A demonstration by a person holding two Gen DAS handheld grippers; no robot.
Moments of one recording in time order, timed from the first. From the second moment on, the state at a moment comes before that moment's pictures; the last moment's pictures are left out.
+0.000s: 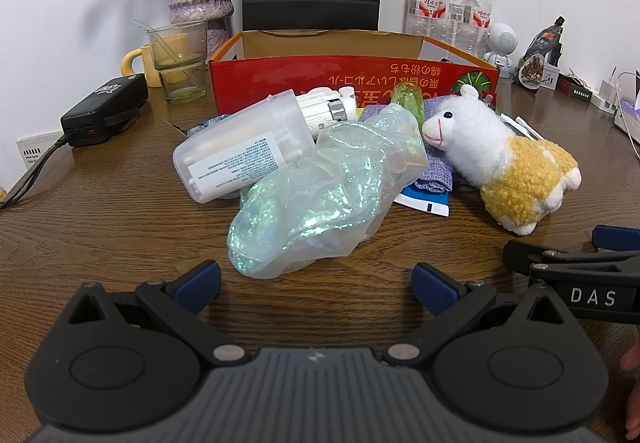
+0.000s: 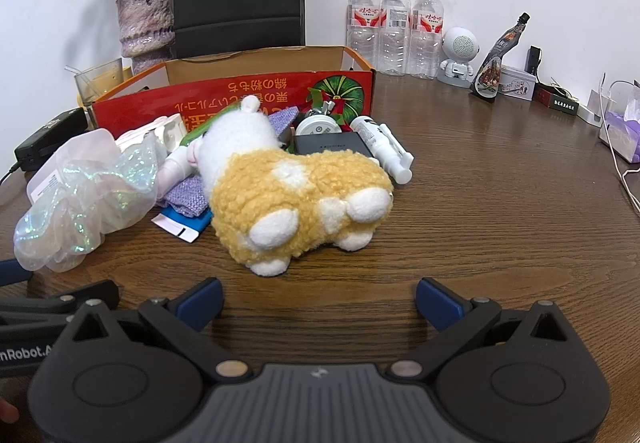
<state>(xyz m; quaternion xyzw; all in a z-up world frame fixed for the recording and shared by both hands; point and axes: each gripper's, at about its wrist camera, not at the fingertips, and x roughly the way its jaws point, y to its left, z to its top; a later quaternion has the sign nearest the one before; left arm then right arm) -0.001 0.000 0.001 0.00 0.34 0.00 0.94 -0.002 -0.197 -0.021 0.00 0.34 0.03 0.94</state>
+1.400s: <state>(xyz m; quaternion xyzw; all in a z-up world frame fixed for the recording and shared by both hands) 0.001 0.001 0.000 0.00 0.34 0.00 0.94 -0.005 -0.196 -0.021 0.00 0.34 0.02 0.94</state>
